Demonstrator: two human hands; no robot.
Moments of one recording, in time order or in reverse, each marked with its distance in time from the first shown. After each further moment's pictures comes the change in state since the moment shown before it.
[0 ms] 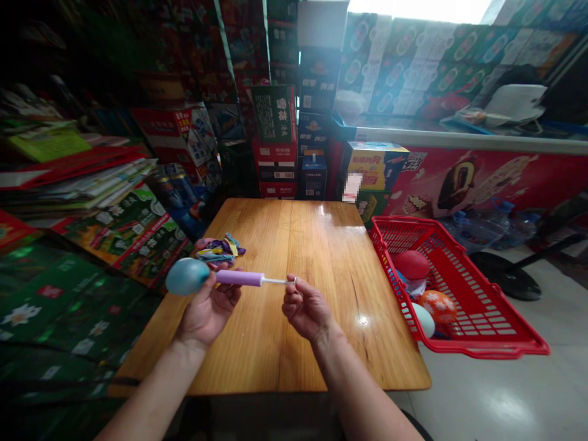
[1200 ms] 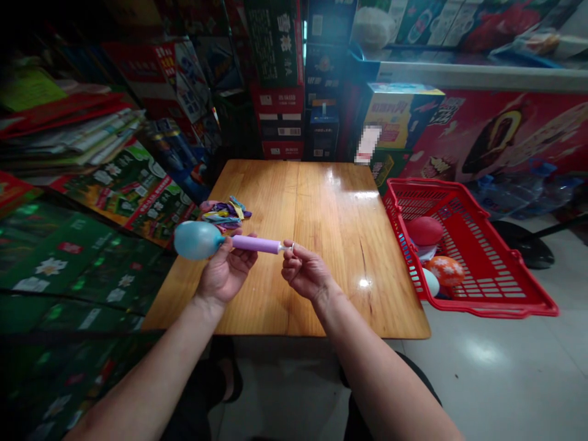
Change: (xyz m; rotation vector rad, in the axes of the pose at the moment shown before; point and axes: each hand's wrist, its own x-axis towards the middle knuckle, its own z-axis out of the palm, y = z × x) left_hand -0.002 -0.016 -0.008 0.073 -0.084 0.010; right_hand 0.004 0.010 -0.003 -0.030 0.017 0.067
